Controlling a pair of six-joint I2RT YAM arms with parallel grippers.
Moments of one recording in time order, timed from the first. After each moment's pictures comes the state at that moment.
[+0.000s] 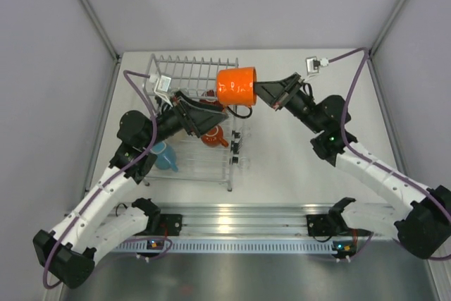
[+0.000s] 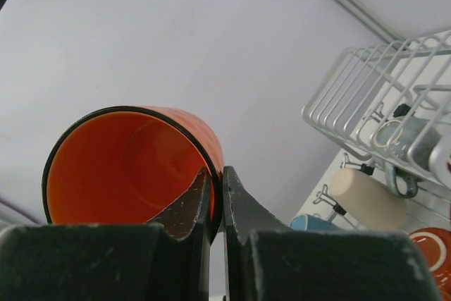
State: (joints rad) left arm -0.51 0.83 0.77 0.31 0.55 -0.90; right arm 0.60 1.08 0.82 0.60 -0.26 1.11
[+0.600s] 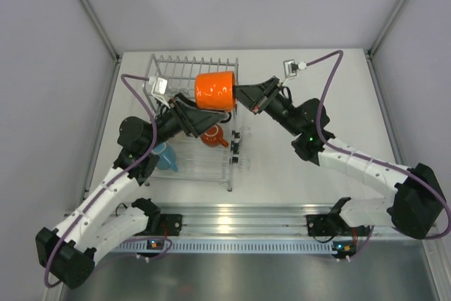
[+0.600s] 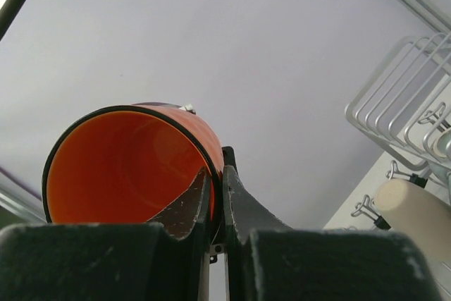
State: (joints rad) left arm -0.51 0.83 0.71 0.49 0.56 -1.02; right arm 0.79 1.24 0.86 0.80 -0.15 1.10
